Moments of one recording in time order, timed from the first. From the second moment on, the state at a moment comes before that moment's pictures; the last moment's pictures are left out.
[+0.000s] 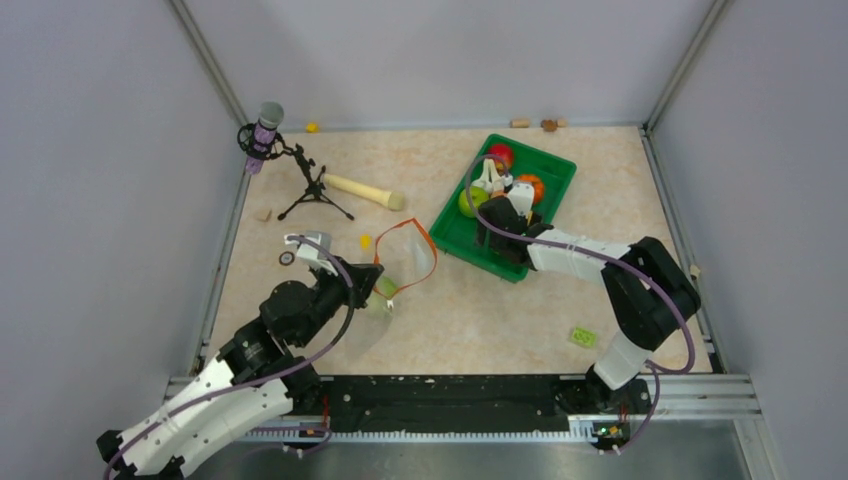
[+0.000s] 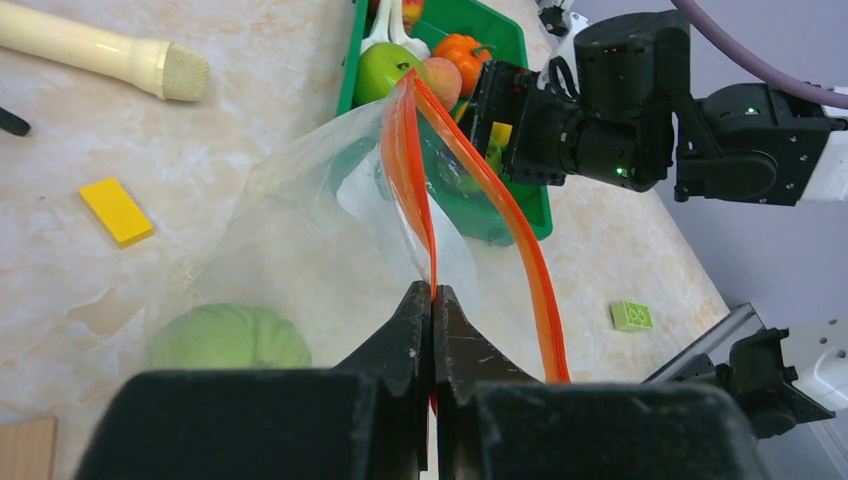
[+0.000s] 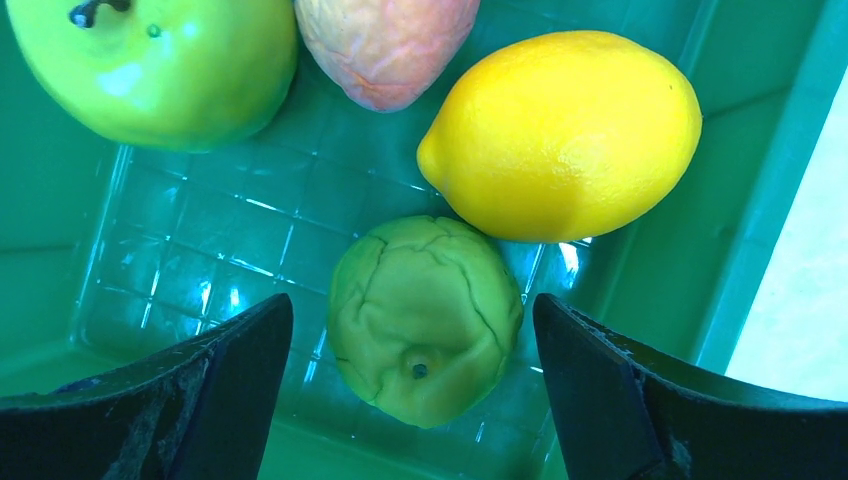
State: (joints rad) left arm -0.85 0.40 0.55 -0.27 -0.28 -0.56; right arm 0.63 1.66 0.95 -0.15 0.52 0.62
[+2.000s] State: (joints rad) left arm -0.85 0.46 0.53 -0.21 -0.14 -0.56; right arm 0.86 1.07 0.60 0.43 -0.33 0.56
